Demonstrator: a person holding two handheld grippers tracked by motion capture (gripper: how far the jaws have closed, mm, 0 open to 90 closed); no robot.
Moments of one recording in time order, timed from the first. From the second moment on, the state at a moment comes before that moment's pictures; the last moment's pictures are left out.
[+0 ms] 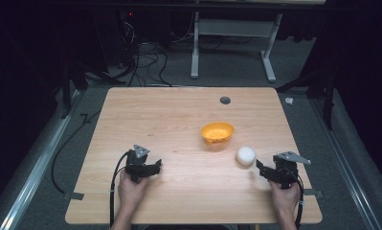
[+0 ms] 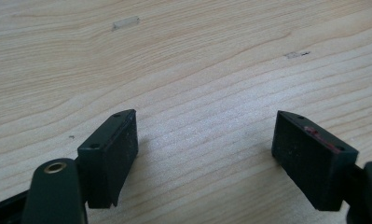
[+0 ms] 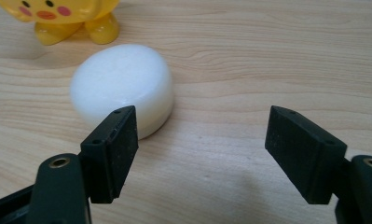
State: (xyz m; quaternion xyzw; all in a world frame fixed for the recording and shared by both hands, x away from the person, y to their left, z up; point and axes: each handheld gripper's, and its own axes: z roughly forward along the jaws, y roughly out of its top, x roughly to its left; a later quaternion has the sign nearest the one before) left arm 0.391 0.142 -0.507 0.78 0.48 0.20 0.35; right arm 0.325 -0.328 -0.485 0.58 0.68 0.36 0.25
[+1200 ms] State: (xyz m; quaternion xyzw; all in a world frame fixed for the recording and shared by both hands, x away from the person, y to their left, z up) left arm 0.391 0.142 -0.507 0.78 0.48 0.20 0.35; right arm 0.350 -0.285 -0.484 0.53 0.74 0.35 0.22
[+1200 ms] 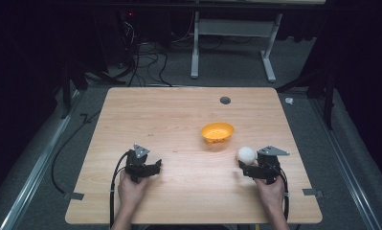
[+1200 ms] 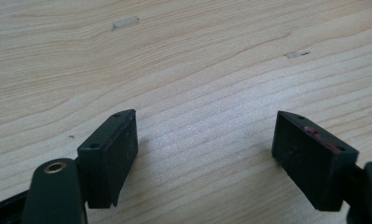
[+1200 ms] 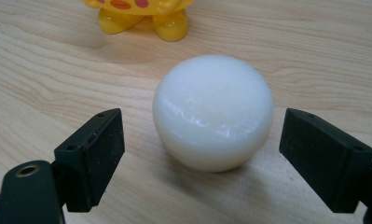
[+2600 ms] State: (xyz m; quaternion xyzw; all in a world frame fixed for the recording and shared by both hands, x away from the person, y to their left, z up) left arm 0.391 0.142 -0.507 0.78 0.48 0.20 0.35; right arm 0.375 -0.272 -0.498 0.56 0.74 0.30 0.22
